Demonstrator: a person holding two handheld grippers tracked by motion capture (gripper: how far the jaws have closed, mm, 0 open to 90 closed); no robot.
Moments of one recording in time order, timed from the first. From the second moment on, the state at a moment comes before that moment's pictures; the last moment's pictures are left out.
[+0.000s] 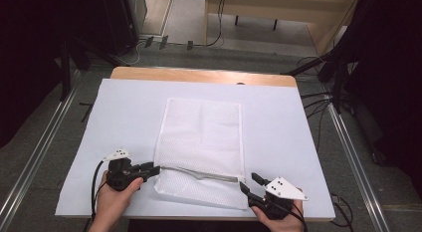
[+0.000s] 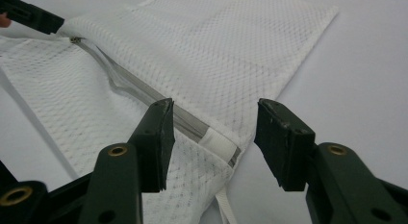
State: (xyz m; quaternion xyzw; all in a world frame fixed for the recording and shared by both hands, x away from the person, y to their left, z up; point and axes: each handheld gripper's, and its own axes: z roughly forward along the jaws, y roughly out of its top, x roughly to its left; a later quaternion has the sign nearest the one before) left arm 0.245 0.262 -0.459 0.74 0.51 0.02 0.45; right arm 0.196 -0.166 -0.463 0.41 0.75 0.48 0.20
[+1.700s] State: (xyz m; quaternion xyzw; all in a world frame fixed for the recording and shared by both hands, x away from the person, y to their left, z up) left arm 0.222 0.318 -0.450 0.71 0.47 0.19 0.49; right arm 0.216 -0.263 -0.459 0.47 0.70 0.50 0.22
